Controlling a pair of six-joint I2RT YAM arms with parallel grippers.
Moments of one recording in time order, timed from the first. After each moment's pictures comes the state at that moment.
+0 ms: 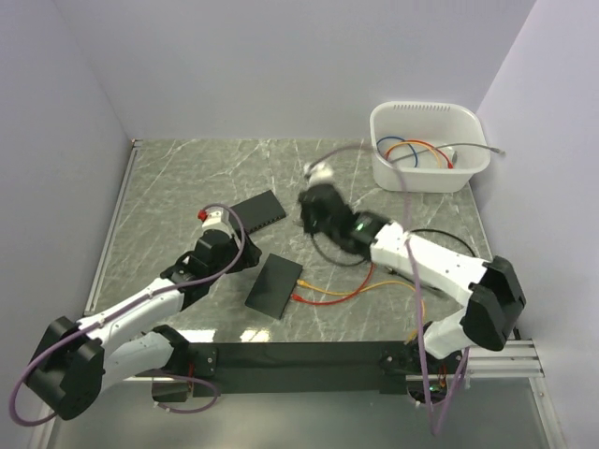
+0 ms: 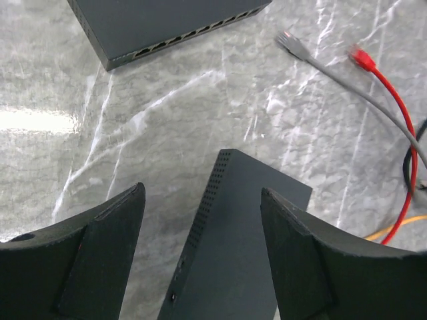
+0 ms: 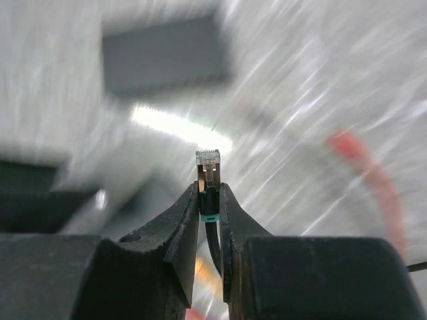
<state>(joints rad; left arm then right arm) -0.59 1.03 0.45 -0.01 -0.18 -0.72 0.89 1.46 1.16 -0.33 0.36 0.38</state>
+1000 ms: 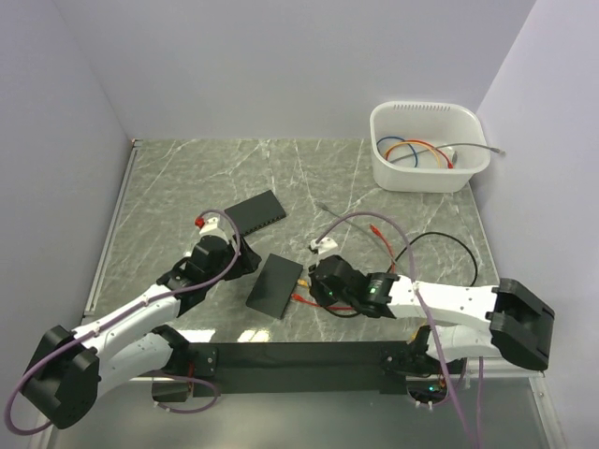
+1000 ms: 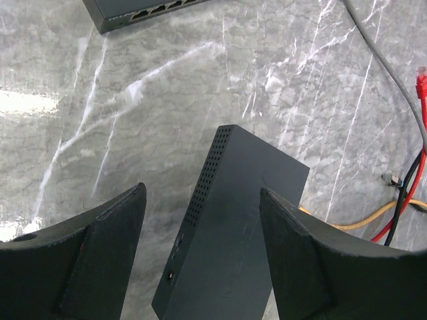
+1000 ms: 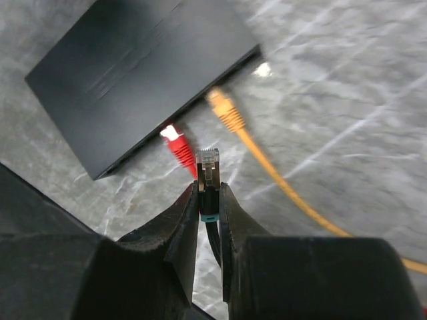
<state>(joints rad) -0.59 0.97 0.40 -0.04 -0.14 -0.78 1.08 1.20 0.61 -0.20 0.25 0.55</state>
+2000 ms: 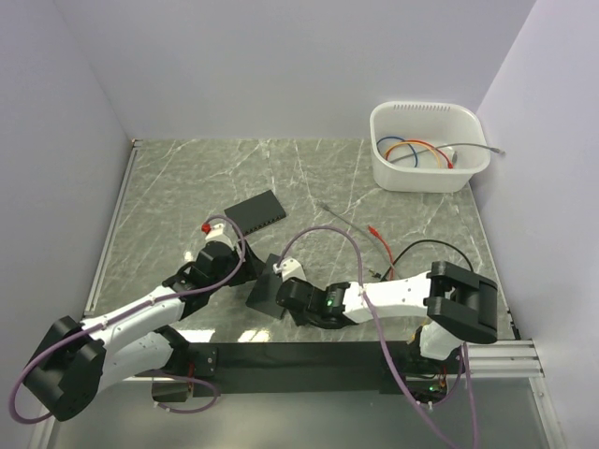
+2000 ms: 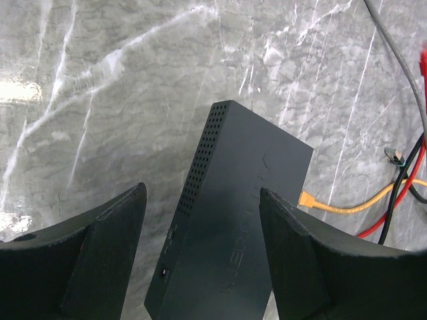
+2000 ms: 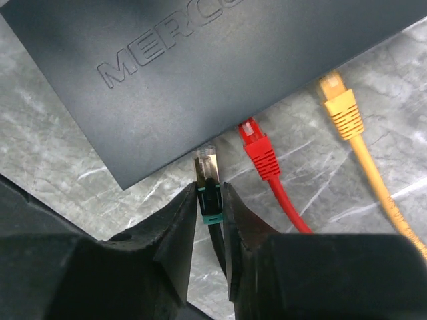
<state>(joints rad) -0.62 1.01 0.35 0.05 -0.10 -0.81 1.29 1.57 0.78 -0.20 0.32 0.58</state>
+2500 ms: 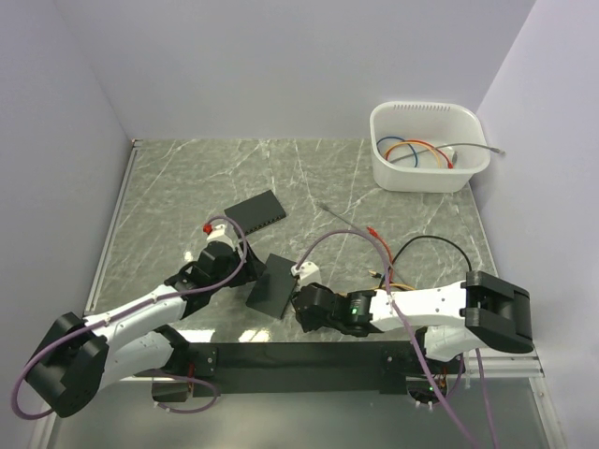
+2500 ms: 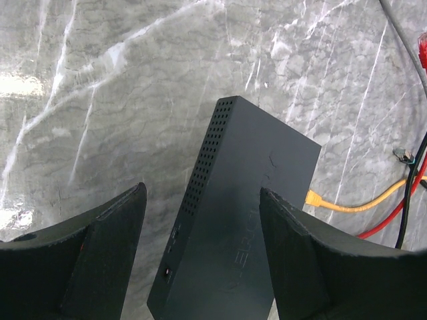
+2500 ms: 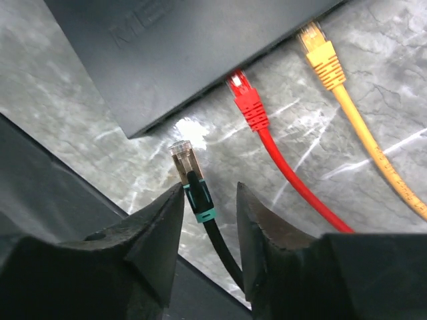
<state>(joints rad) -0.63 1.03 0.35 0.05 -0.10 -0.81 1.31 1.37 0.61 -0.13 0.32 0.64</state>
